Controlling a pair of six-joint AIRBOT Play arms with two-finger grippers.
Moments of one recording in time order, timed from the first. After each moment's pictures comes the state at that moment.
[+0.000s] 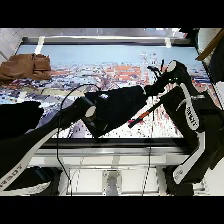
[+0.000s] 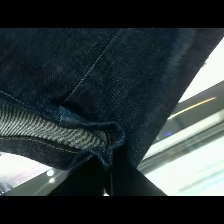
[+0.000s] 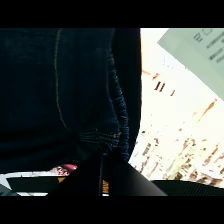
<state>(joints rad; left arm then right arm) -0.74 -1.35 1.08 1.58 -1.19 -1.75 0.01 -1.92 1.75 -1.22 1.46 1.24</state>
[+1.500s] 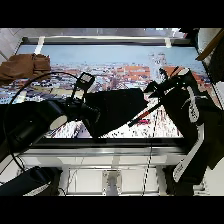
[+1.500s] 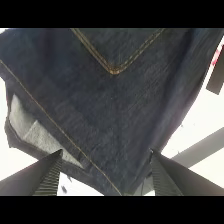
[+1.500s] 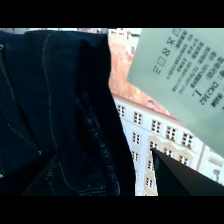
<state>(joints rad) -0.76 -0.96 1.05 1.72 -1.02 -1.81 -0.18 -2.12 1.84 -0.80 1.50 1.28</state>
